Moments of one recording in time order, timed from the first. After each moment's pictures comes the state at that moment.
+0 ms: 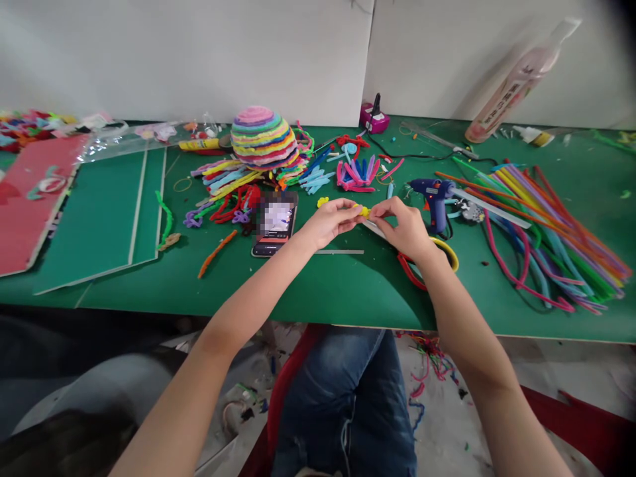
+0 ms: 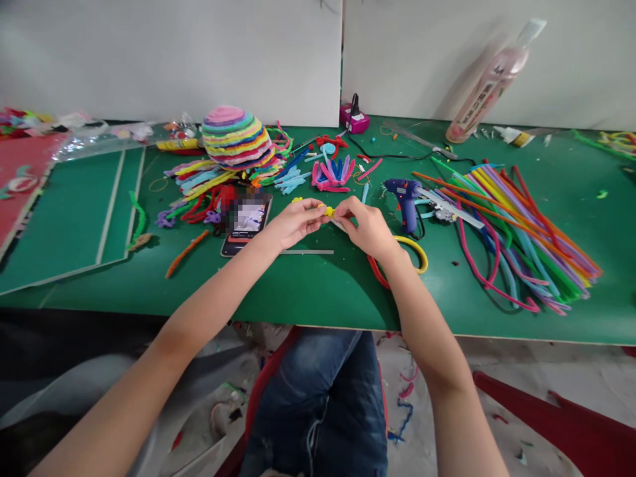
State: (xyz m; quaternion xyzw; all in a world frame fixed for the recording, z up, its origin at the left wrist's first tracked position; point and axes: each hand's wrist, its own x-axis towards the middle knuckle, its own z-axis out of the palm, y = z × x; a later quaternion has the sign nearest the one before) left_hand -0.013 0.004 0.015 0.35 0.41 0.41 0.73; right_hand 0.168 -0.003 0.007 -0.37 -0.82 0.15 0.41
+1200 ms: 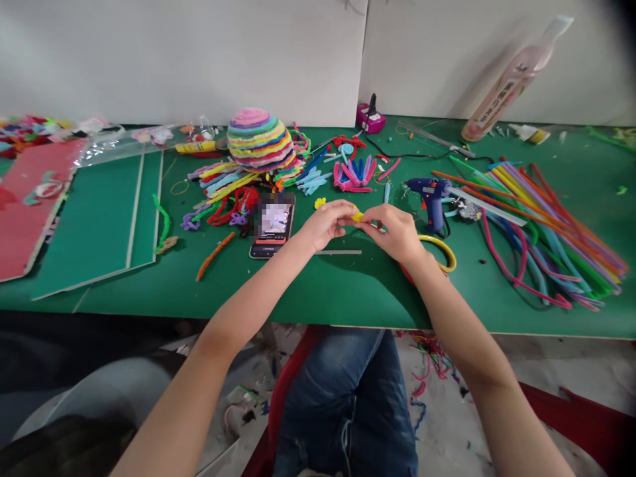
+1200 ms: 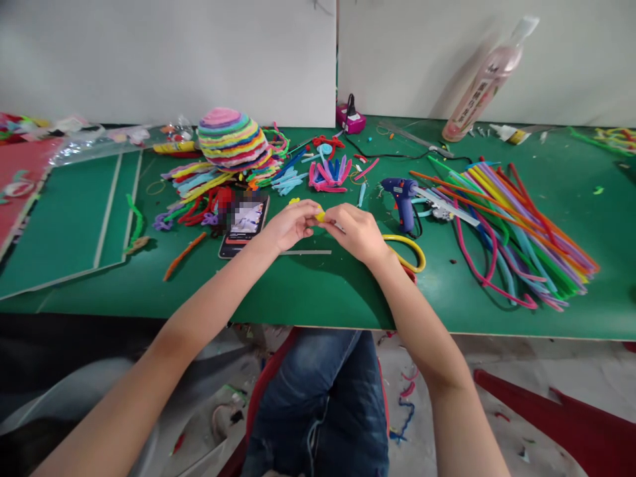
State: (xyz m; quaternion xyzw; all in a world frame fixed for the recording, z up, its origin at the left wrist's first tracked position) left_hand -0.015 0.002 0.019 0.37 0.42 0.40 0.72; right_hand 0.157 -0.009 0.006 -0.29 -0.85 -0.01 0.45
